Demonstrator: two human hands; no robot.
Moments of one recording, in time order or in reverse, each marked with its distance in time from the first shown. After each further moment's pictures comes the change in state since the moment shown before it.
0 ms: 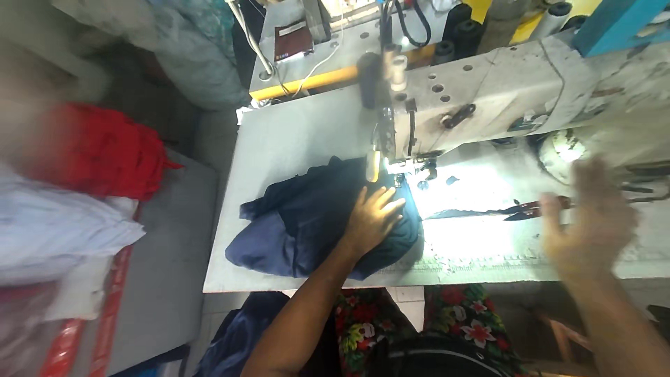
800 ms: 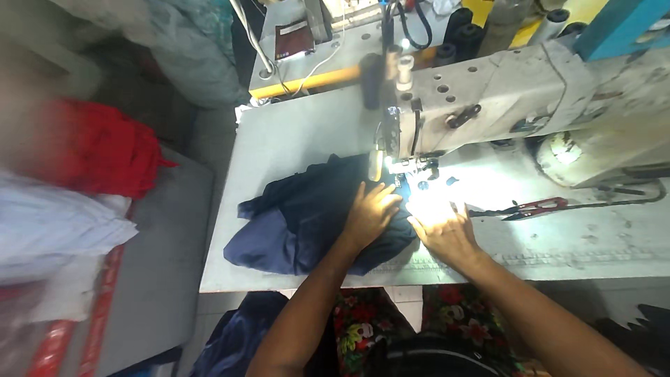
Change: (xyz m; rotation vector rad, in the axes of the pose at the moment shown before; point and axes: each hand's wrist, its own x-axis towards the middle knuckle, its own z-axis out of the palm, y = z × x) left_hand 0.006 -0.004 -0.004 -0.082 0.011 -0.050; right_hand -0.008 -0.098 0.089 0.042 -0.177 -0.433
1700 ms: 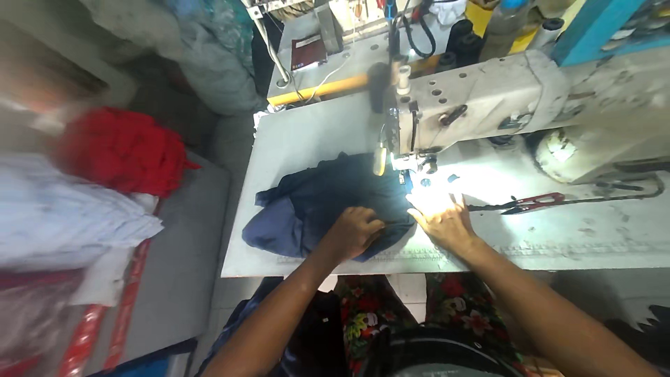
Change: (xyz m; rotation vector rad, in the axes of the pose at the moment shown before) left_hand -0.049 0.005 -0.059 0.190 -0.240 0.169; right_hand 0.004 0.008 0.007 0.083 0.000 -0.034
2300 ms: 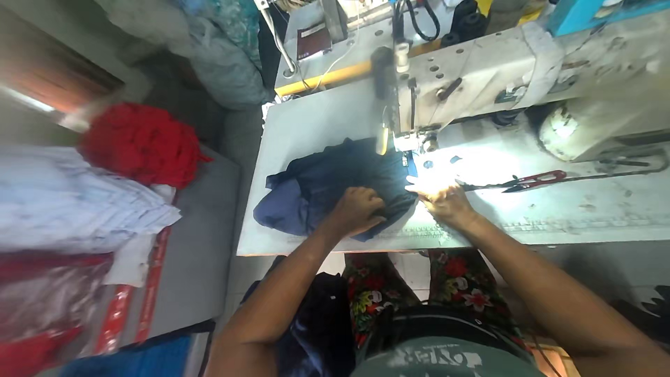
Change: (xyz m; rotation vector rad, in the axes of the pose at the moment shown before) left_hand 0.006 0.003 -0.015 -0.065 -0.188 -0.091; right_hand -0.002 0.011 0.003 0.284 -0.057 -0.058
